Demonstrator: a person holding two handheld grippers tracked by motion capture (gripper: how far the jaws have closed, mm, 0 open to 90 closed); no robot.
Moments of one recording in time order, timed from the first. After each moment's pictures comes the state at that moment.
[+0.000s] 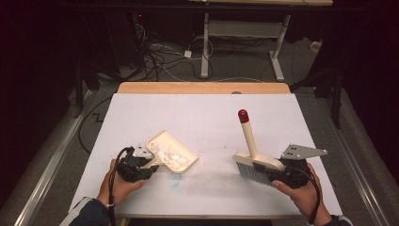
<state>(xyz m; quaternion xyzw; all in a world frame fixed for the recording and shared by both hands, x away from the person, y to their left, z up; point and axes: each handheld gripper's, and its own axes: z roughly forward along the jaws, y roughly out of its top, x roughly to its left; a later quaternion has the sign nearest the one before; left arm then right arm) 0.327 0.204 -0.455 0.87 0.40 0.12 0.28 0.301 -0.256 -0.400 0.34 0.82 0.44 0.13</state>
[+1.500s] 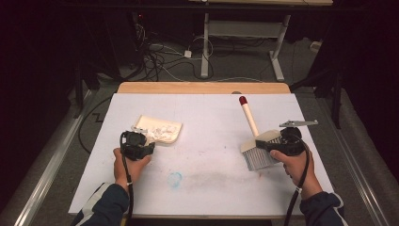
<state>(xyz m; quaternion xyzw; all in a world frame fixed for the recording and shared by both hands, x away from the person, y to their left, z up) 0.387 0.198 -0.467 0.76 0.57 0.17 0.28 0.391 -0.275 -0.418 0.46 0.78 0.41 0.08</state>
